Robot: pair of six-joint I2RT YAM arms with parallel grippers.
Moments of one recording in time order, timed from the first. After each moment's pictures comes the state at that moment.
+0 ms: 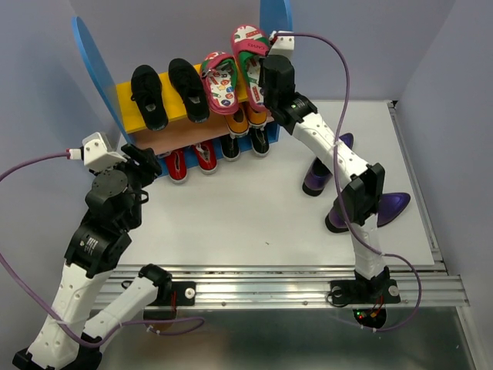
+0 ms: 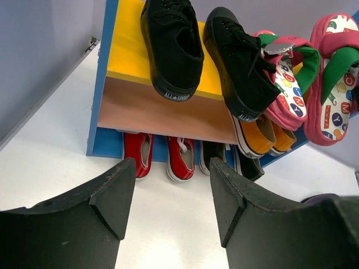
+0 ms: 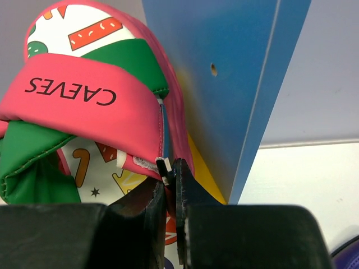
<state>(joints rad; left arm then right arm) -0.48 0.67 1.13 -0.57 -0.66 -0.49 0.62 2.14 2.28 -0.16 0.68 0.12</state>
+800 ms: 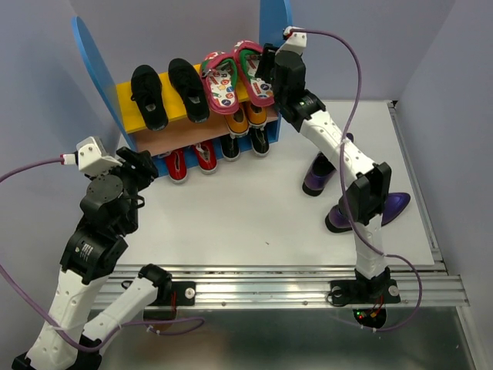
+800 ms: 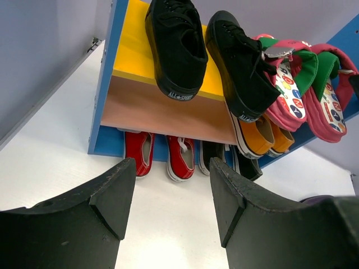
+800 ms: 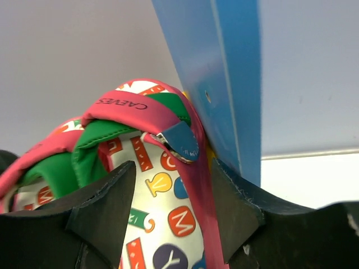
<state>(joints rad) -0.48 0.64 1.13 -0.60 -0.67 -0.50 0.56 2.14 2.27 -0.09 0.53 0.26</state>
